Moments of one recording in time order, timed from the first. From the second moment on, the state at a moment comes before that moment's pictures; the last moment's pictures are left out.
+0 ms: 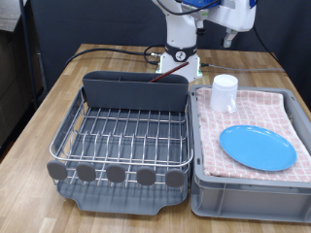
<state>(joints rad) 0.41 -0.48 -0.23 -2.58 -0.25 2.20 2.12</state>
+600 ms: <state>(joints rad) 0.47 -0.33 -0.22 -2.46 -0.23 2.30 1.96</state>
